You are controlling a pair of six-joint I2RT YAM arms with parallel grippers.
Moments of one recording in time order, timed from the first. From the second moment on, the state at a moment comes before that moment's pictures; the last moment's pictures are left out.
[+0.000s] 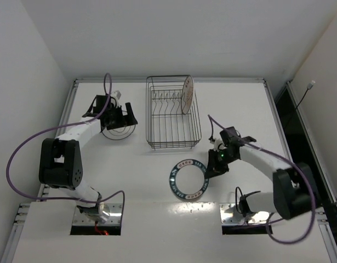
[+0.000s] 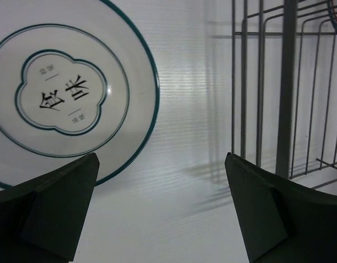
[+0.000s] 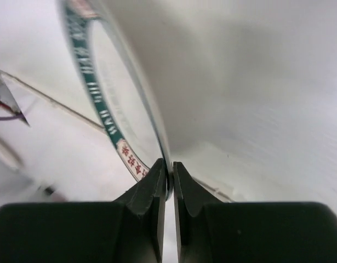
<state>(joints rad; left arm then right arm) -0.08 1.59 1.03 -0.23 0.27 -0.31 0.27 1.37 0.60 -0.63 -0.56 0.27</state>
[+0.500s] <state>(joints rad) -0.08 1.51 1.04 -0.34 -0.09 -0.38 0.29 1.14 1.74 -1.24 0.06 0.40</state>
